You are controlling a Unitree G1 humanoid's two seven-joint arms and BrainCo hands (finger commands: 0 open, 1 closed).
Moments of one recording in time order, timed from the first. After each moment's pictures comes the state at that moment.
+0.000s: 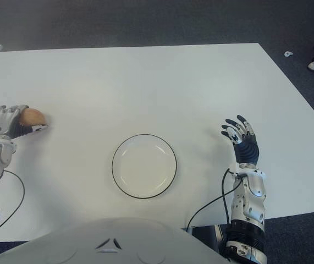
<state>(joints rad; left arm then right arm) -0.37 0.79 -0.40 1.14 0.67 -0.28 0.63 0.16 -0.19 -0.40 0.10 0.39 -0.09 0.22</state>
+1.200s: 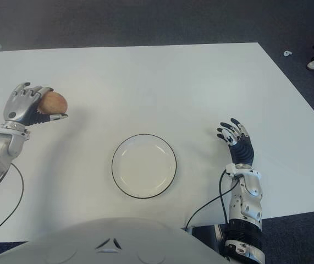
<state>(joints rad) -0.15 0.86 -0.25 0.37 0.74 -0.16 0.50 0.15 -0.19 -0.38 0.16 0.37 -0.09 0.24</state>
